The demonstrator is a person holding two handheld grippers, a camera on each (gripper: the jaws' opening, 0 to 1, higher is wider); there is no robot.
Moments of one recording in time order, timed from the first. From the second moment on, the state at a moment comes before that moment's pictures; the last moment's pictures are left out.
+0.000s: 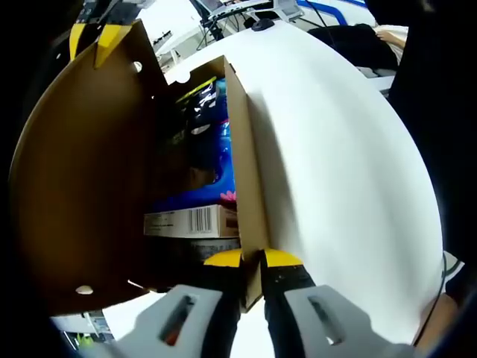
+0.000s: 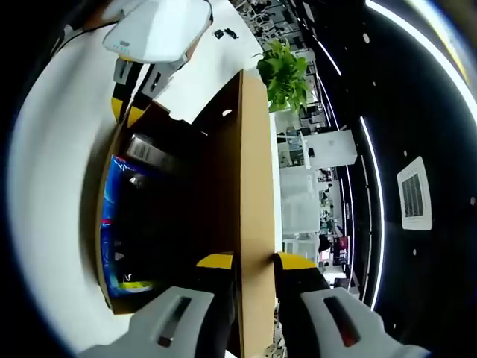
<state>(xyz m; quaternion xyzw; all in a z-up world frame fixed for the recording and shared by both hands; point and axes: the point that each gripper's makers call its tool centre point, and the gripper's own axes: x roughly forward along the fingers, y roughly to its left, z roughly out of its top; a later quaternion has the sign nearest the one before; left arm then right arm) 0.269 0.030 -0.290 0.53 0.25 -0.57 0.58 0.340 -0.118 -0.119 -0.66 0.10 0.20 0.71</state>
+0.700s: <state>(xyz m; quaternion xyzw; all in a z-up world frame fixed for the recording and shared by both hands) 0.268 0.031 -0.293 0.53 0.25 -0.57 0.58 0.354 -0.120 -0.114 -0.68 0.07 0.16 0.71</state>
